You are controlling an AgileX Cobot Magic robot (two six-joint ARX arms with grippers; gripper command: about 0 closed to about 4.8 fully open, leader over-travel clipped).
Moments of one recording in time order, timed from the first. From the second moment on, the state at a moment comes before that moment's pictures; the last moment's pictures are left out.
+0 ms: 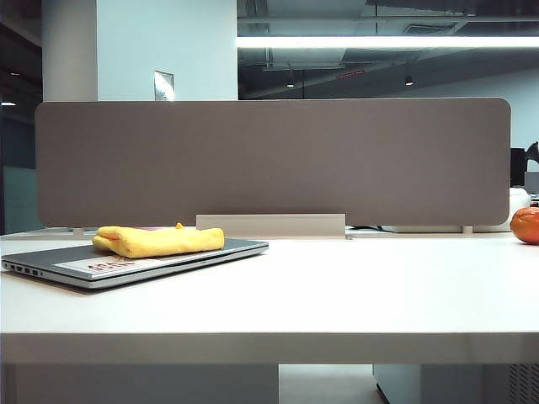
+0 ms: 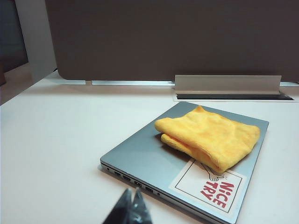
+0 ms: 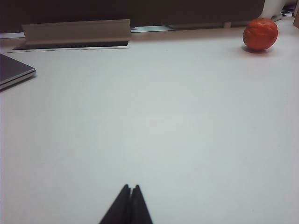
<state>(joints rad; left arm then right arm) -0.05 0.07 0.00 0.13 -0.03 0.01 0.01 0.00 0.01 -0.15 -0.02 0.05</state>
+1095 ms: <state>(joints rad) -0.01 0.00 0.00 -0.04 0.02 0.03 0.01 0.00 0.01 -0.15 -0.02 0.05</state>
